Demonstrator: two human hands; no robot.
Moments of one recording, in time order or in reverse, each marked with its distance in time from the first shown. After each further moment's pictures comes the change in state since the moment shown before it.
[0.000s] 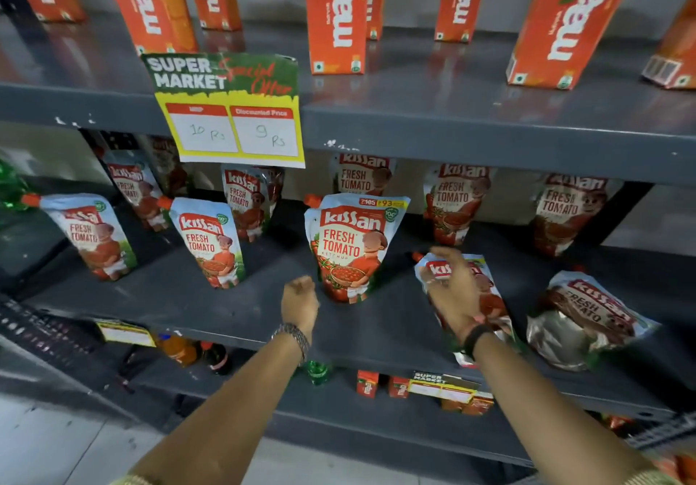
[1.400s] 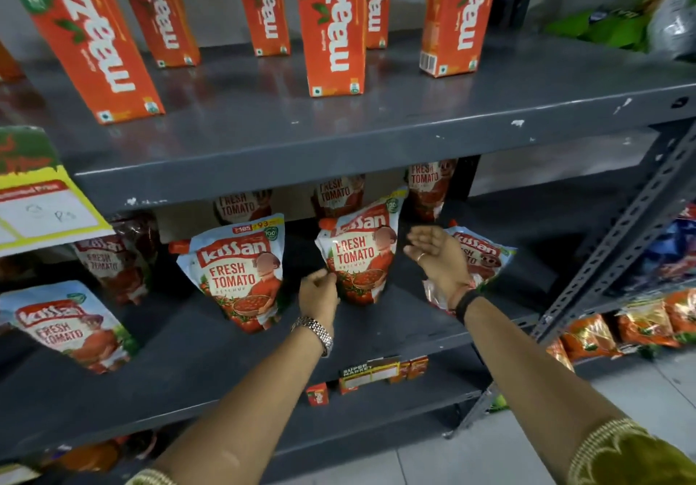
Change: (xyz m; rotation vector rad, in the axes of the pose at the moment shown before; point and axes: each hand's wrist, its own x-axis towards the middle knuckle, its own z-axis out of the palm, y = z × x) left_hand -0.060 0.016 0.146 0.020 -0.361 -0.033; right_hand 0.019 0.046 -0.114 0.316 0.220 0.199
